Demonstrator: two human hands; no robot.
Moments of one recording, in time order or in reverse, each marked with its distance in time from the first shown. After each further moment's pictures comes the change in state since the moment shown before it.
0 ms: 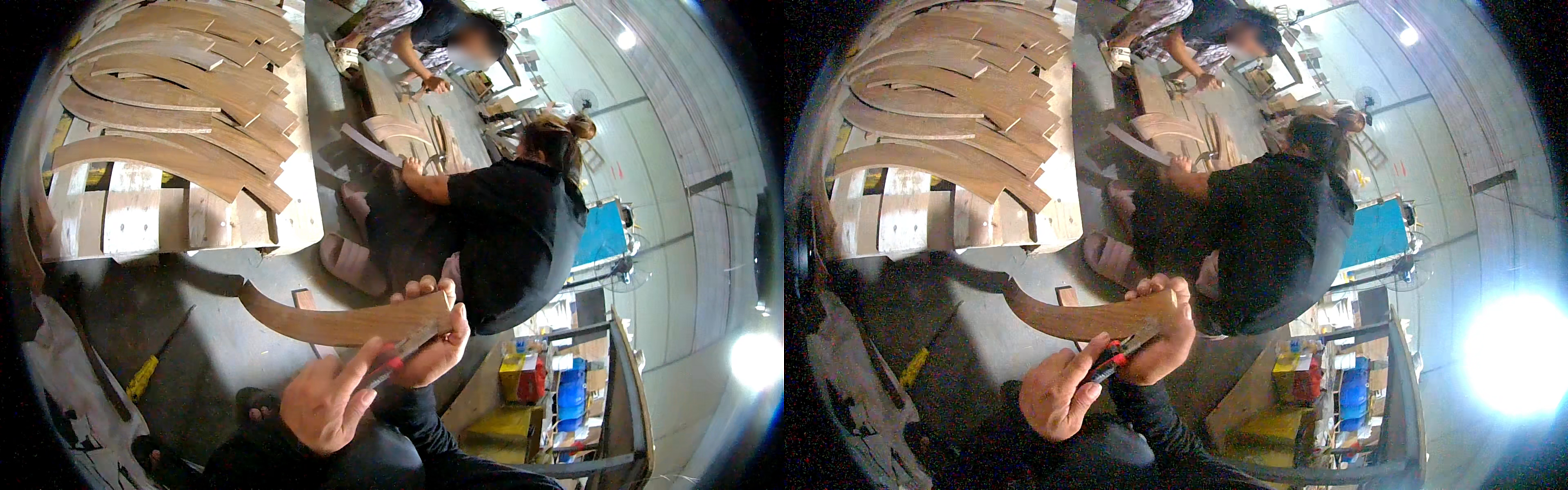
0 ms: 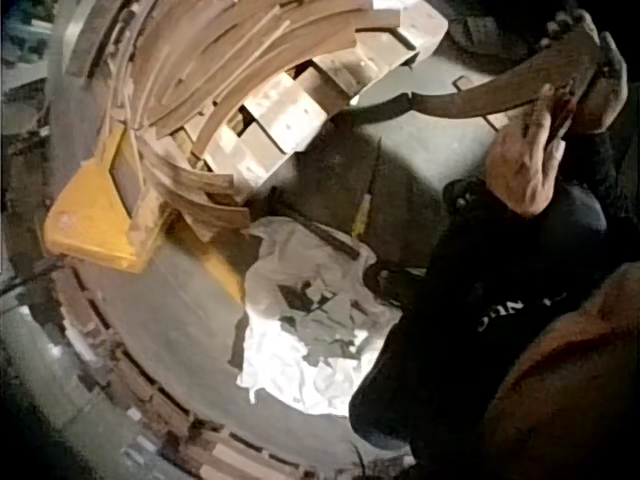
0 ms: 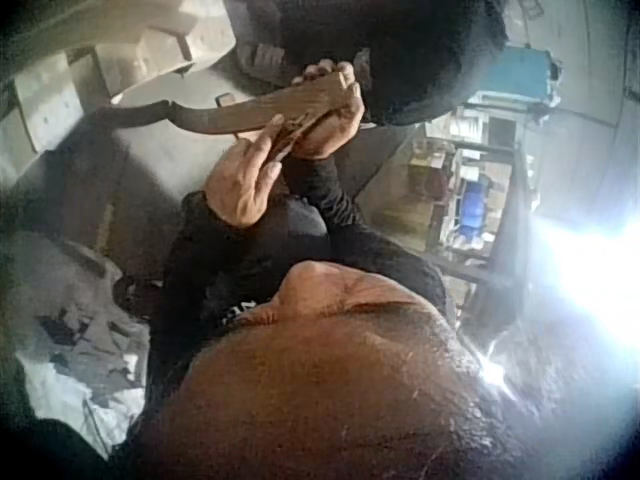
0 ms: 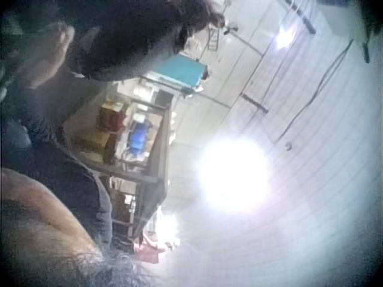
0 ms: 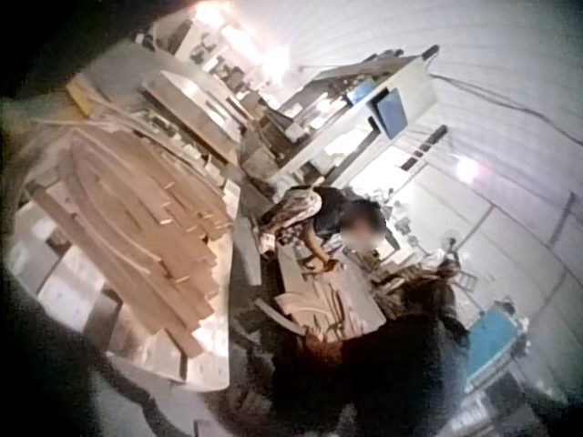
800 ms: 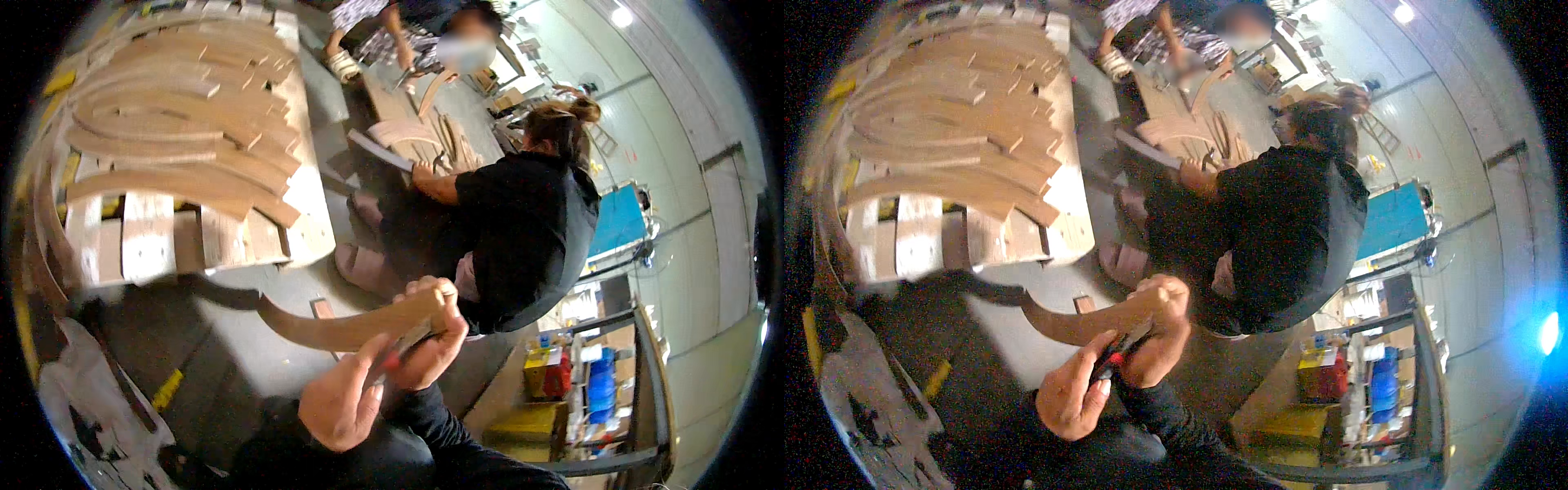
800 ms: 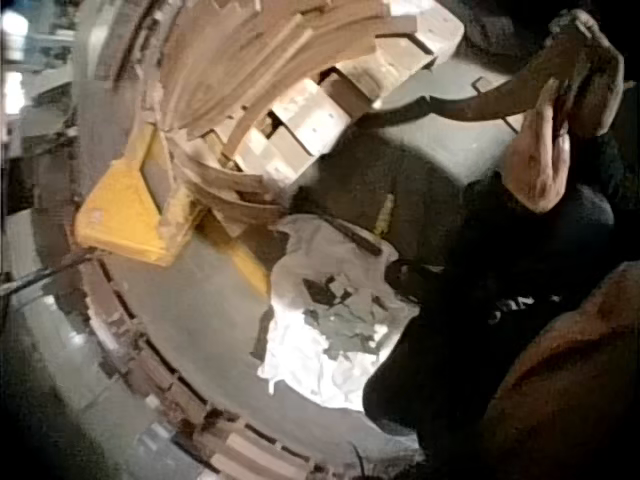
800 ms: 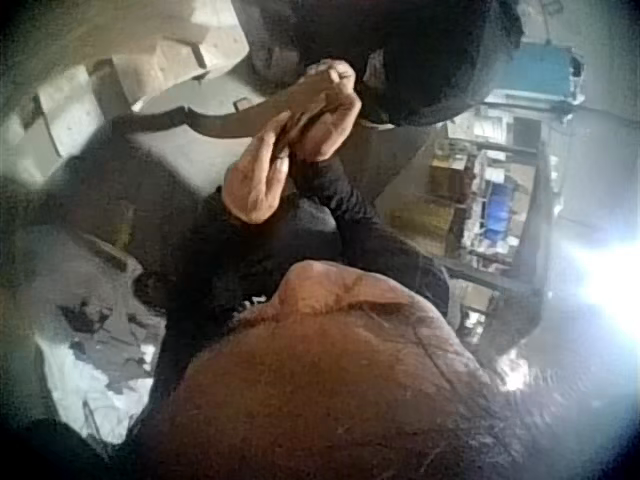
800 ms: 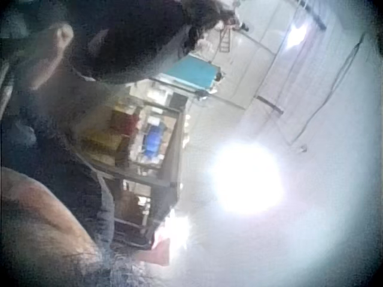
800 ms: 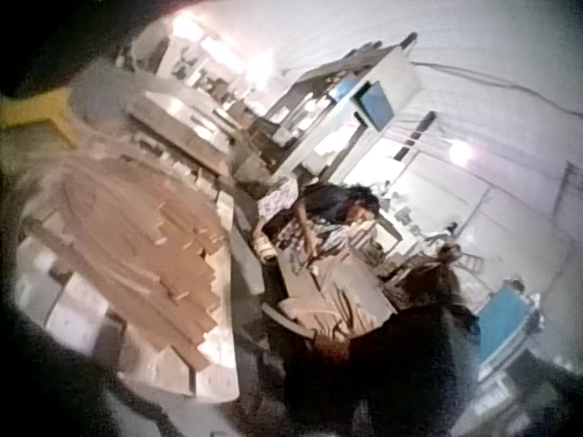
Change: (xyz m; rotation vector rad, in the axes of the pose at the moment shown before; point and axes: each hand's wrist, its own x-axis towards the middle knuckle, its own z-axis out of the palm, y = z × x) left_hand 0.017 0.009 0.007 -0.136 -0.011 0.001; right_hand 0.004 -0.004 0.018 -0.213 0.002 -0.048
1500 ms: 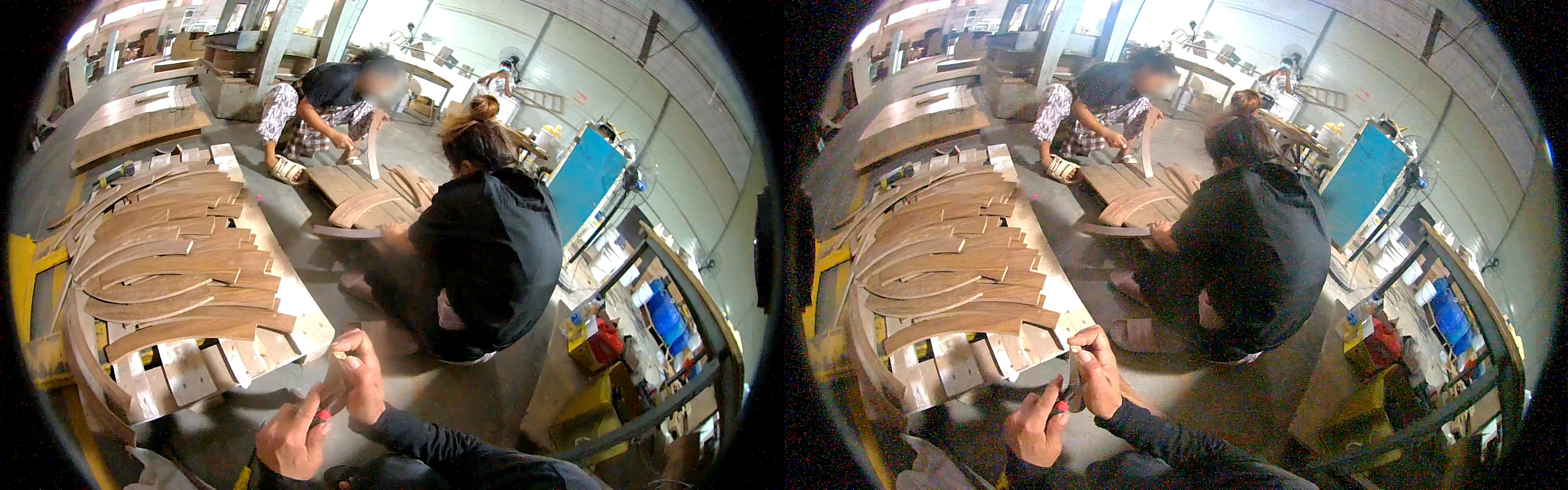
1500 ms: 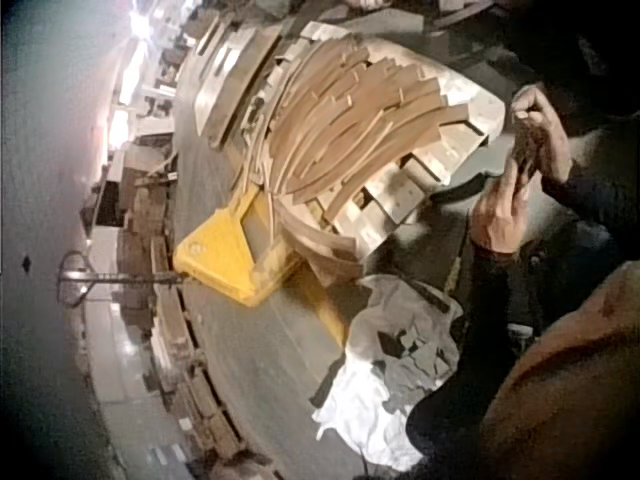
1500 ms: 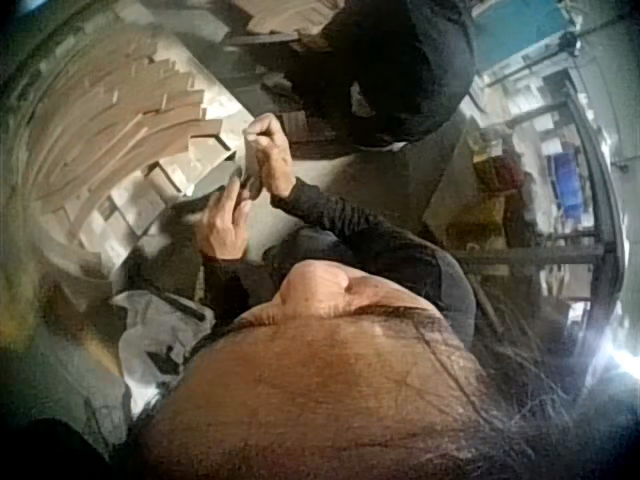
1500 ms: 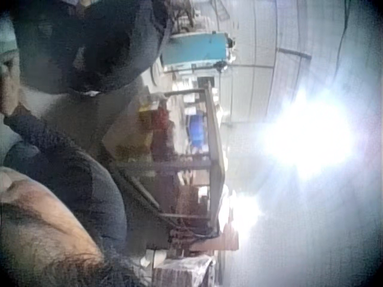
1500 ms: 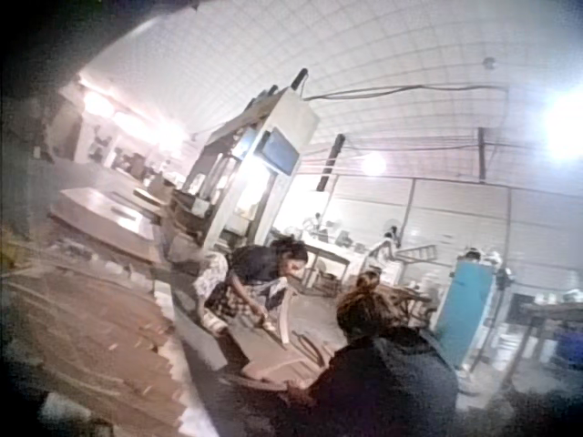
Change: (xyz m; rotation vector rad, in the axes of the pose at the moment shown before) left_hand 0.010 0.034 -0.072 0.644 -0.021 0.064; right_hand -0.008 0.011 0.031 -0.028 -0.269 -0.151
